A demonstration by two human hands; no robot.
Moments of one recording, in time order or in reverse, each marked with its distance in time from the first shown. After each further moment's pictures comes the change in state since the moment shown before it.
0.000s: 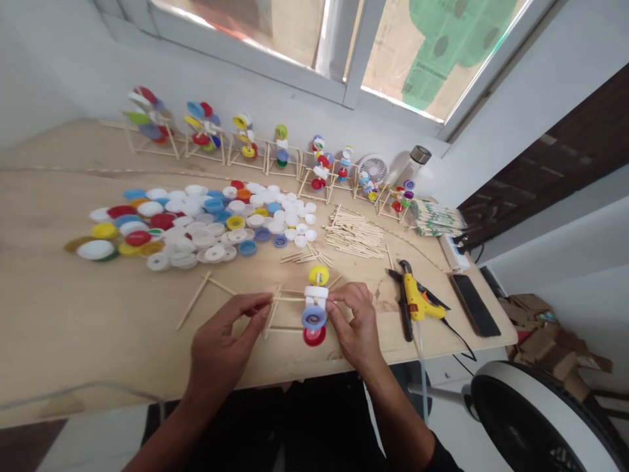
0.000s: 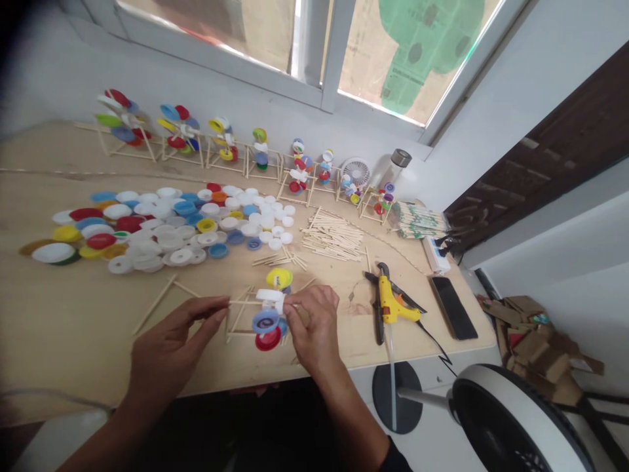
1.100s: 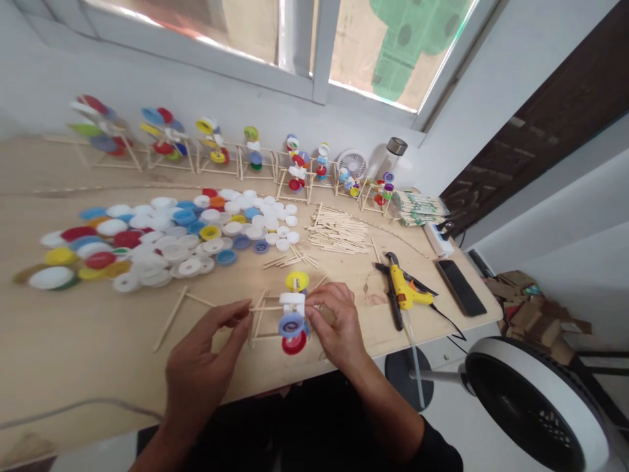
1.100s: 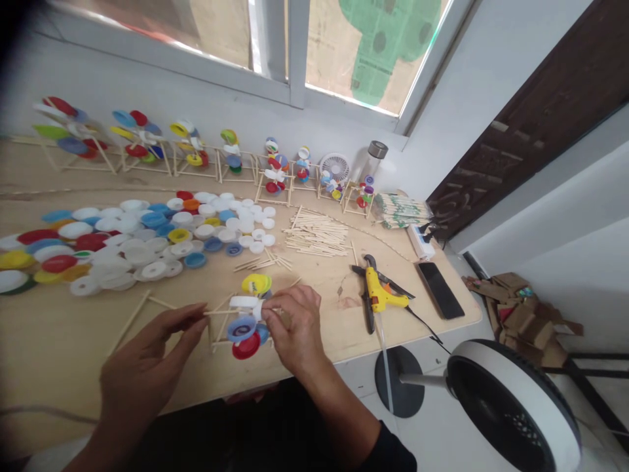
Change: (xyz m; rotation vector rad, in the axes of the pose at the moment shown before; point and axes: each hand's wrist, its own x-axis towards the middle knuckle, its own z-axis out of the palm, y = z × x) left_hand 0.000 -0.001 -0.001 0.133 0.007 0.087; right_hand -0.004 0.000 0.009 0.066 0.016 0.048
